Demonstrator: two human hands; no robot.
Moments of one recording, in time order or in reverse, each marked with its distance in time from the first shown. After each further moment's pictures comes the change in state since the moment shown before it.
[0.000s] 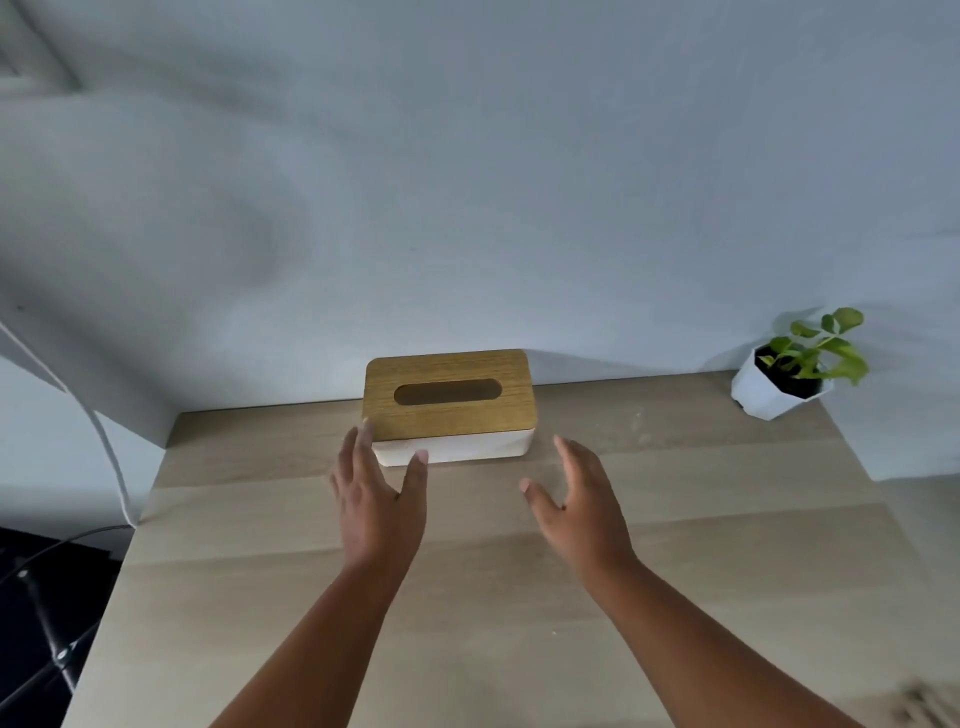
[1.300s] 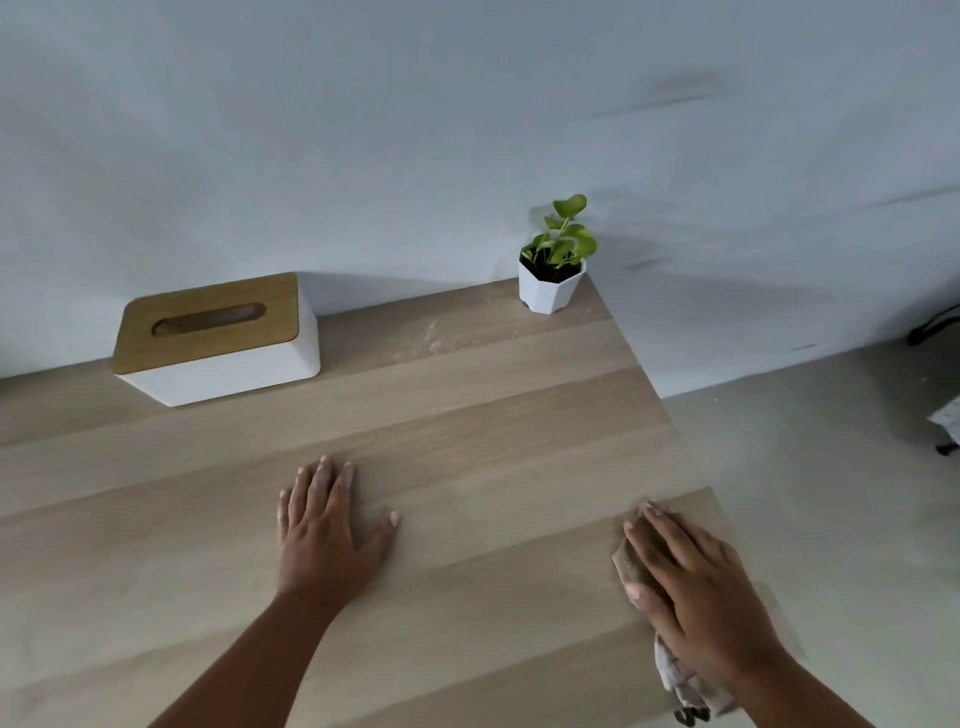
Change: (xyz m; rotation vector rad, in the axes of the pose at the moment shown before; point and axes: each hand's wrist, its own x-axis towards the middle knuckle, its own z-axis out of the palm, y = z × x) left_hand -0.201 0.007 0.124 0.535 -0.318 0.362; right_hand -0.224 0.319 -0.238 -0.699 -0.129 -0.159
